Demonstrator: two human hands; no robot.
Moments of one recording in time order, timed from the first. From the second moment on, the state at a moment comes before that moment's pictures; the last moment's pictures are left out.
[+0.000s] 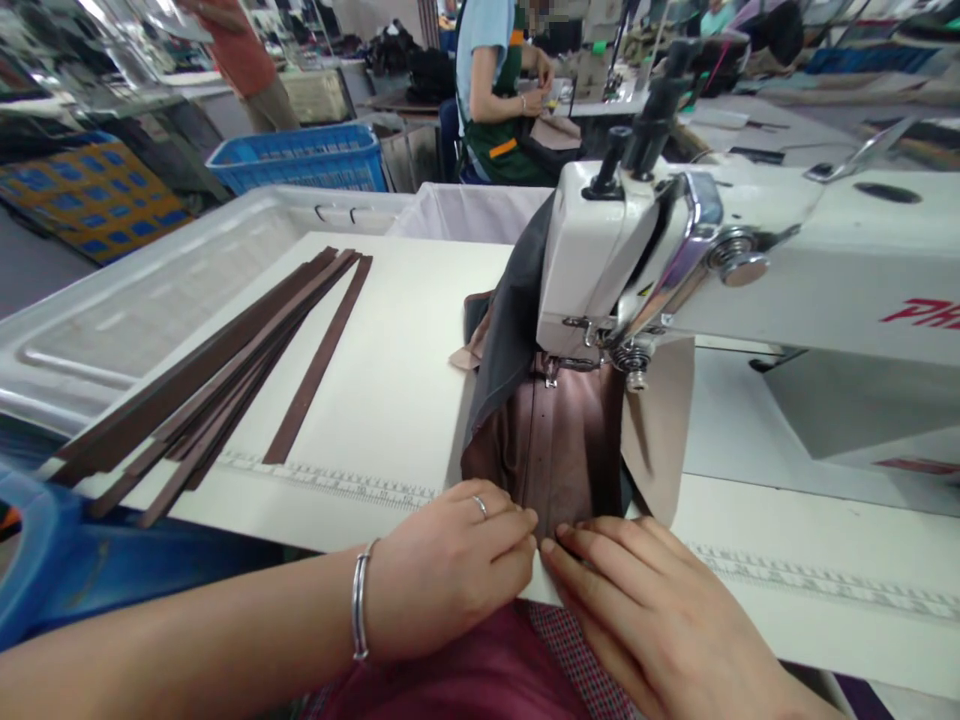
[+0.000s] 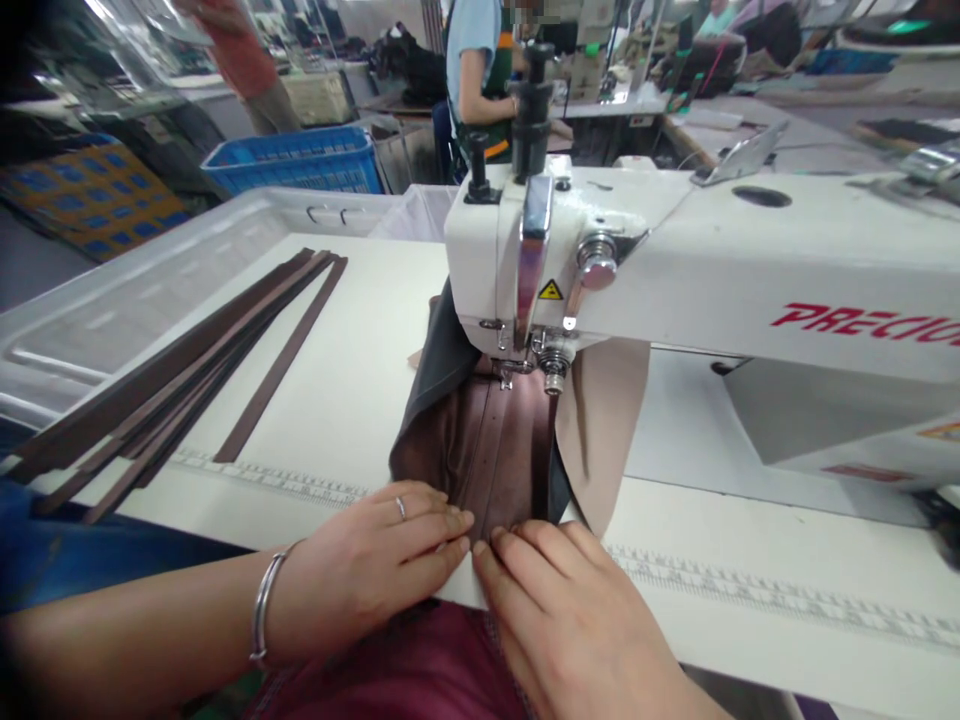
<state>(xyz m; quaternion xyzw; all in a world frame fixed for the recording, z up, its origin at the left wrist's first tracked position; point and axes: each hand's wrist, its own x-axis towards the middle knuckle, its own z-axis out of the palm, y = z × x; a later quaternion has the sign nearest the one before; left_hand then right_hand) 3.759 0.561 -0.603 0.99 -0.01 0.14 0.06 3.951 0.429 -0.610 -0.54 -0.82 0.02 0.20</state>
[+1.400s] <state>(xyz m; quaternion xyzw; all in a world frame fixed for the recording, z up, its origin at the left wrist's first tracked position) 3.829 0.659 -0.616 0.99 0.05 0.09 -0.01 4.004 0.524 -0.617 -0.61 -0.79 -0.02 0.11</state>
